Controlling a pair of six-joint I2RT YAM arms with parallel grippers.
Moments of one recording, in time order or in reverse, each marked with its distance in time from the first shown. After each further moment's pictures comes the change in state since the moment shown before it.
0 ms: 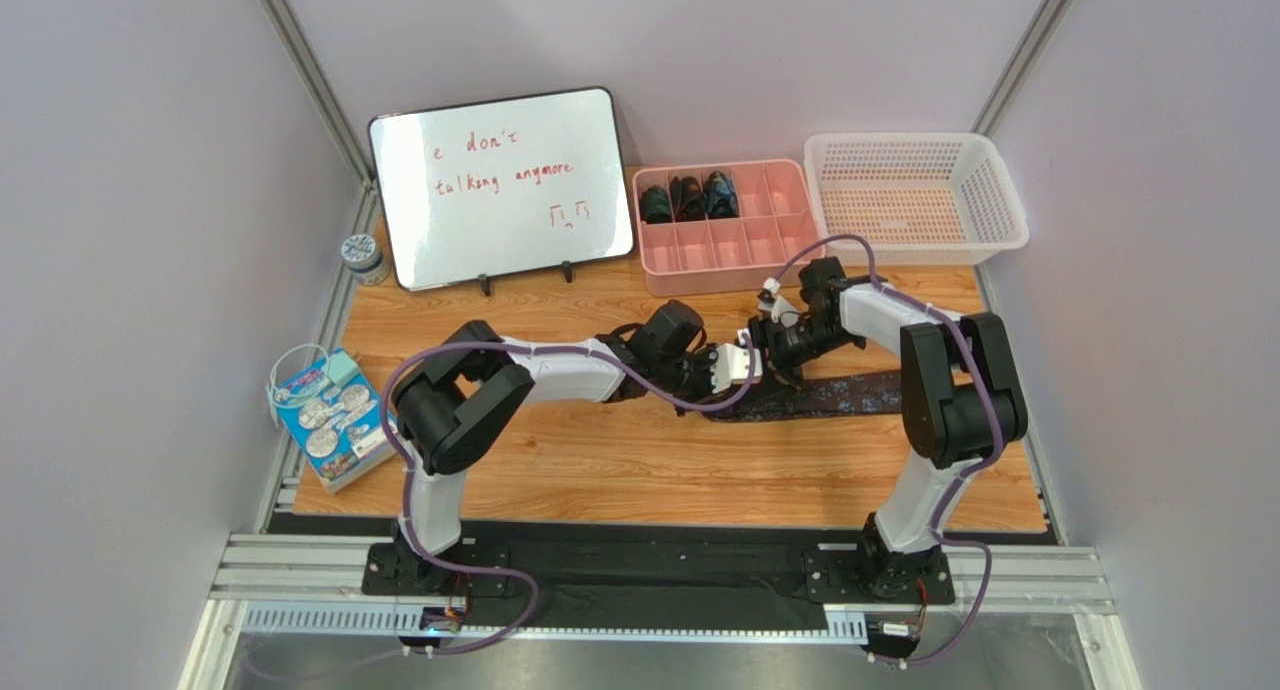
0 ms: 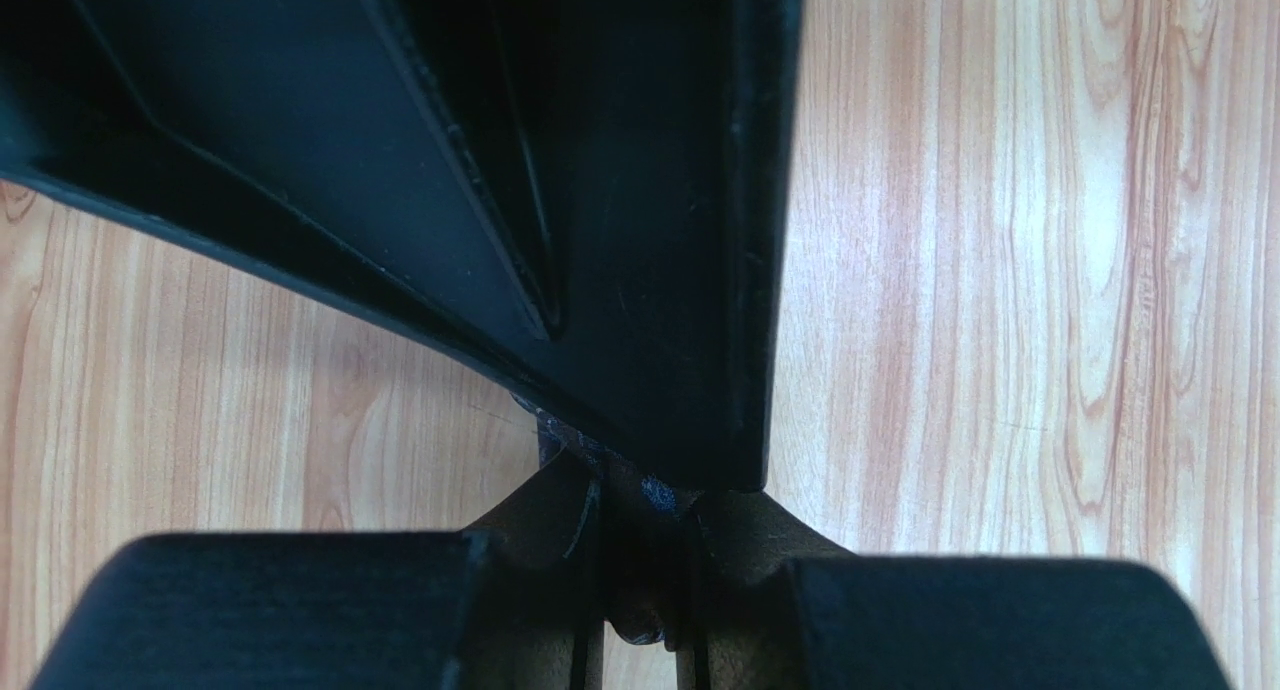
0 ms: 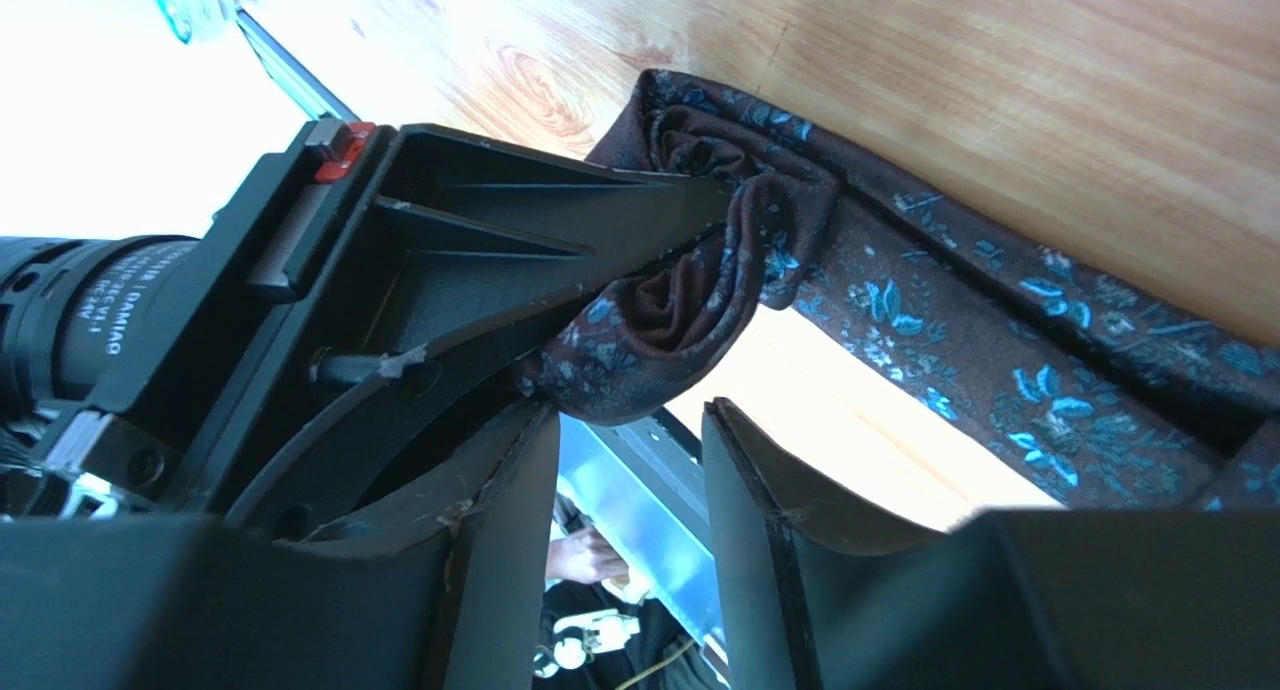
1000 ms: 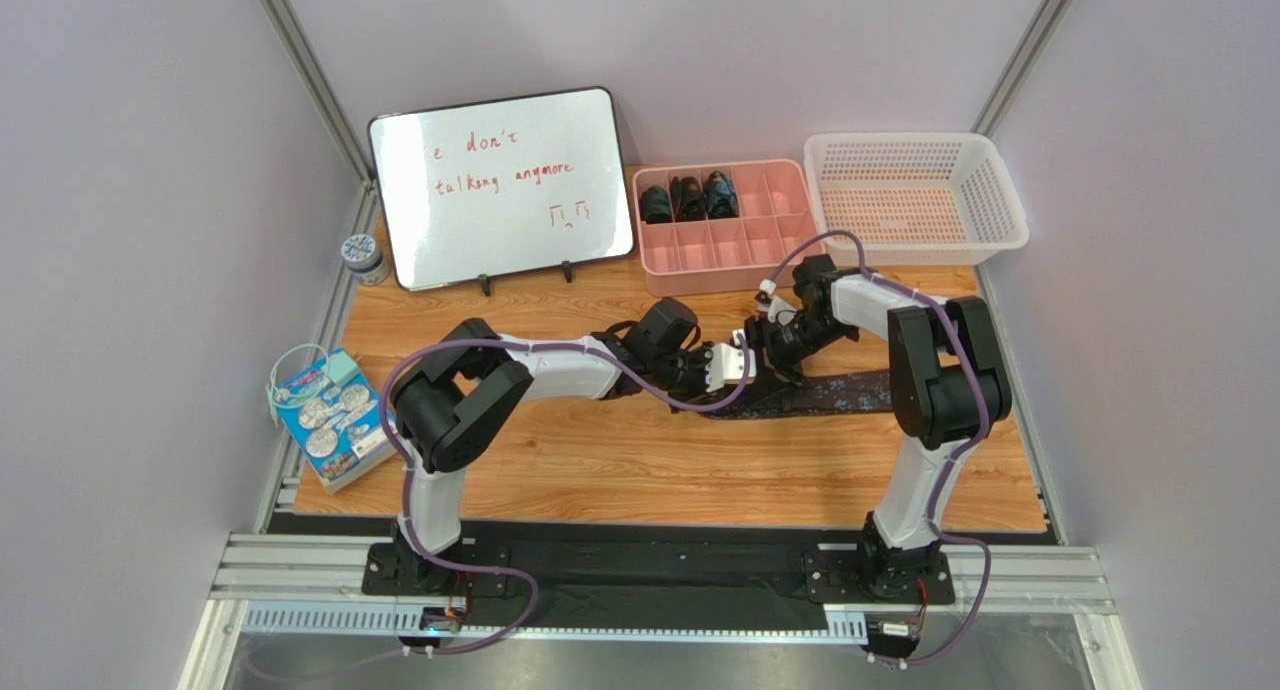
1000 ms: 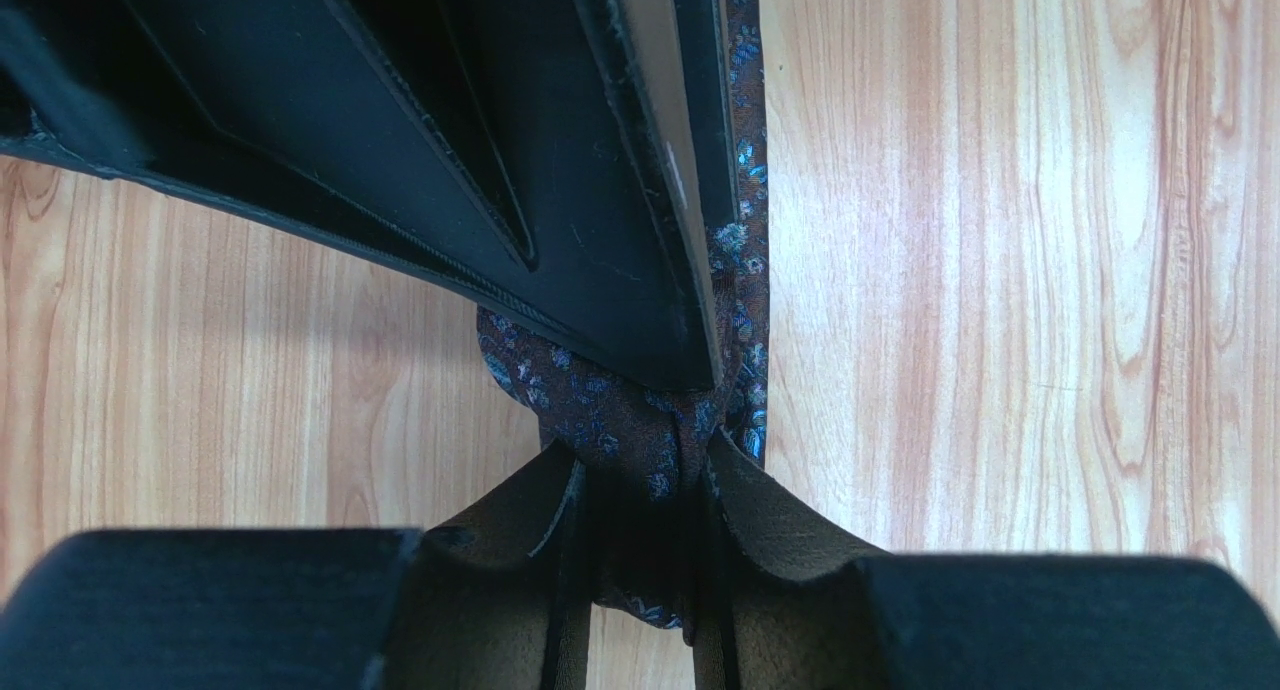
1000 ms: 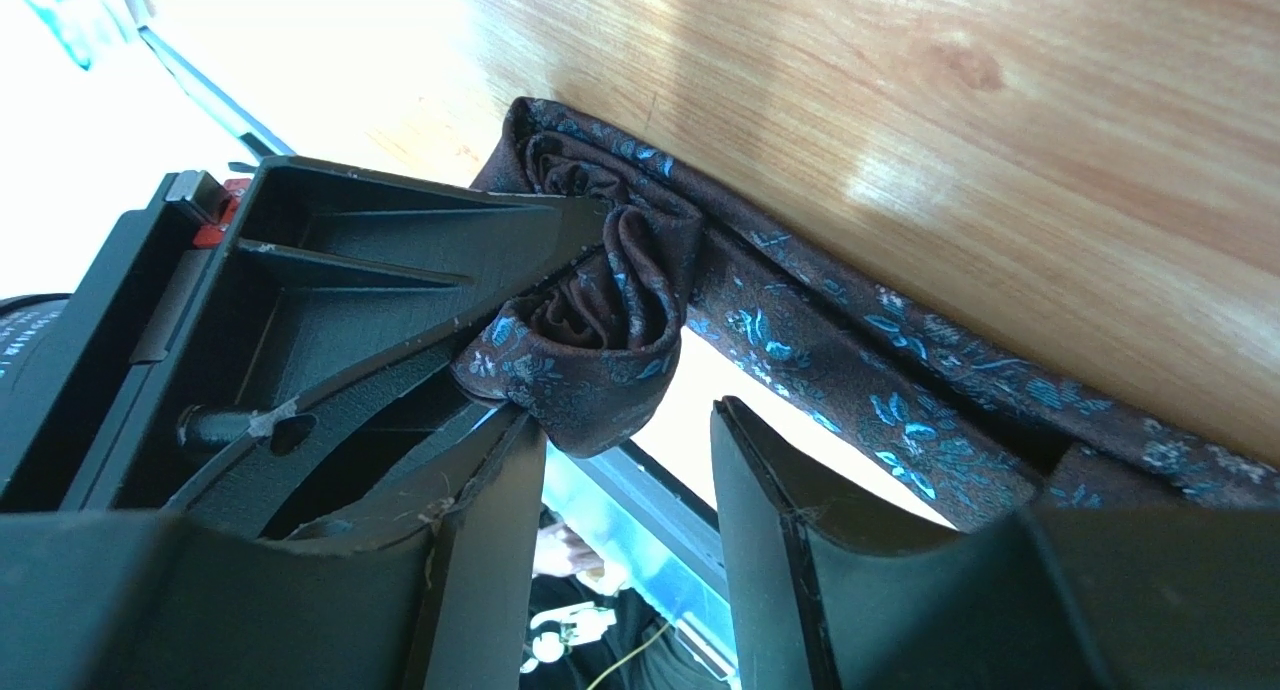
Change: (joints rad) left arm 0.016 0.001 -0.010 -0.001 0.031 0.060; right arm -0.005 0.098 0.076 -0.048 0.089 -0.041
